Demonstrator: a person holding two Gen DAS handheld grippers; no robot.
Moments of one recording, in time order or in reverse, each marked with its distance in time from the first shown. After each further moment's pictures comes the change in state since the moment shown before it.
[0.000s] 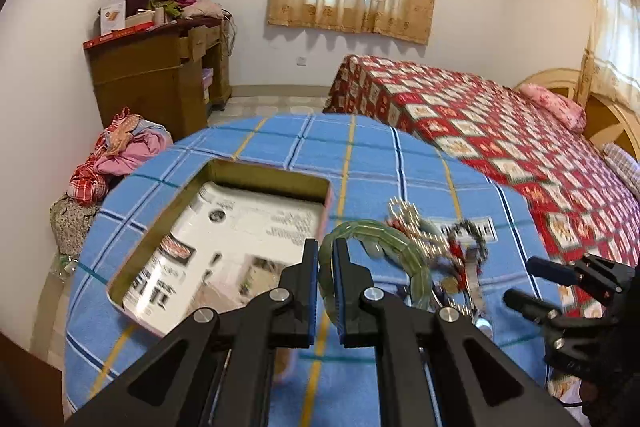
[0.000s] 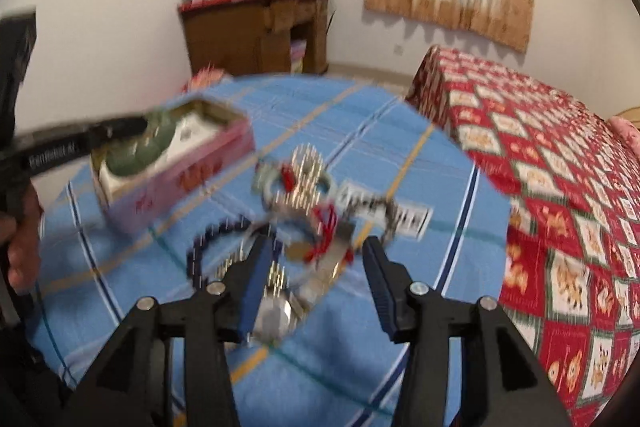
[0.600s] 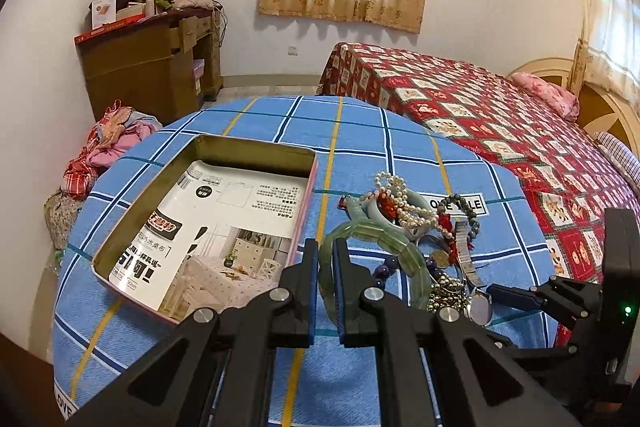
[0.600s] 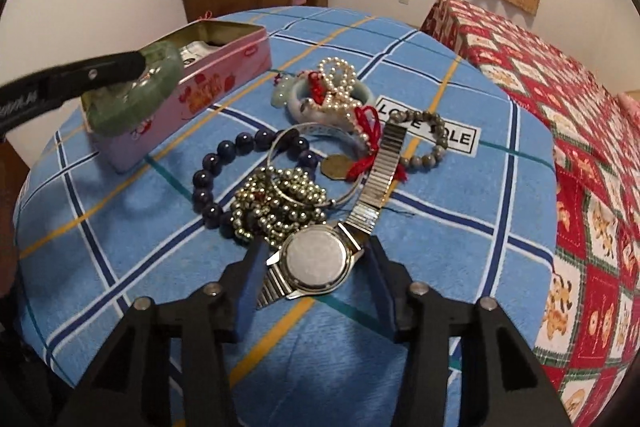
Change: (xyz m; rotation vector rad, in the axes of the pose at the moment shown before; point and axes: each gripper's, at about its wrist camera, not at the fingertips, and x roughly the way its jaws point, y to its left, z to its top) left arm 0.000 -0.008 -0.014 0.010 0.026 -0.021; right arm 0.025 0.026 -0.023 0.021 0.121 -0.002
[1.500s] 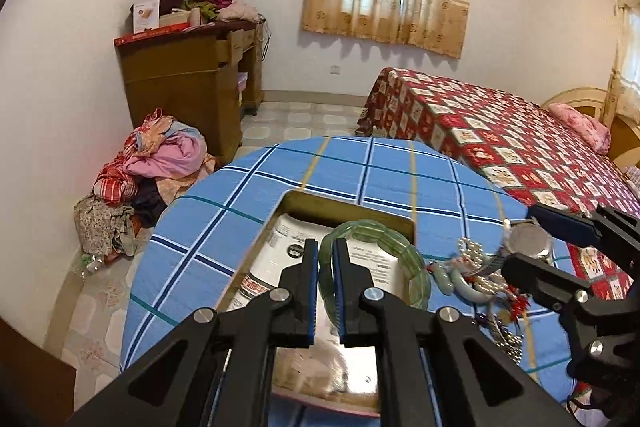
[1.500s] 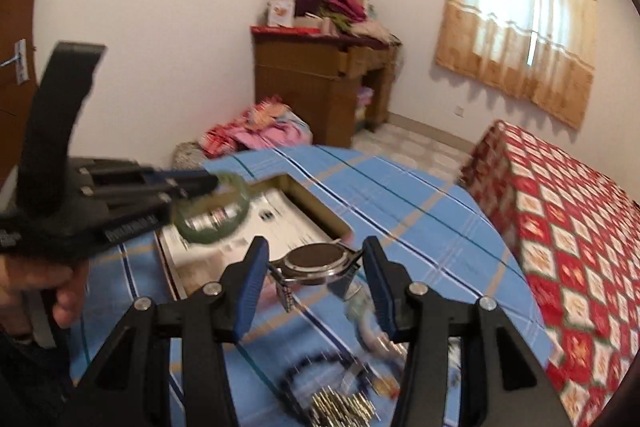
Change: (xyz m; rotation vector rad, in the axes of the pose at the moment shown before) left arm -0.001 0.084 0.055 -0.077 -0.052 0.113; right arm -0.031 0.066 0.129 -0.227 -0.338 0.158
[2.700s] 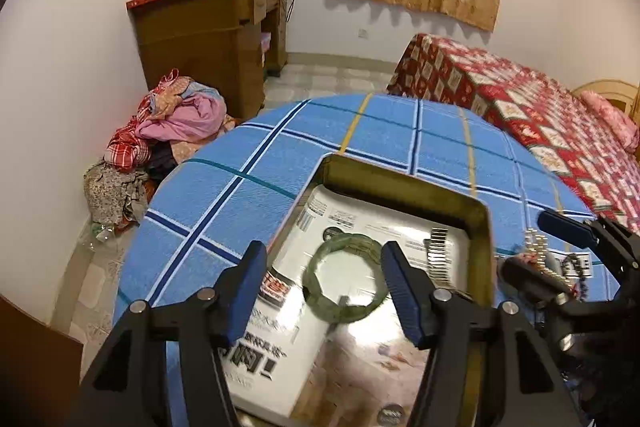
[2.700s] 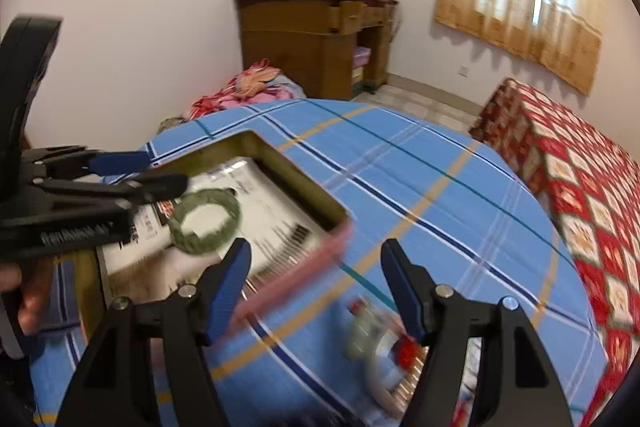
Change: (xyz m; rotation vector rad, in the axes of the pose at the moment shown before) left arm 0.057 0.018 -0.010 -0.042 0.121 0.073; right arm 0.063 -0.044 -0.034 0.102 0.145 -0.035
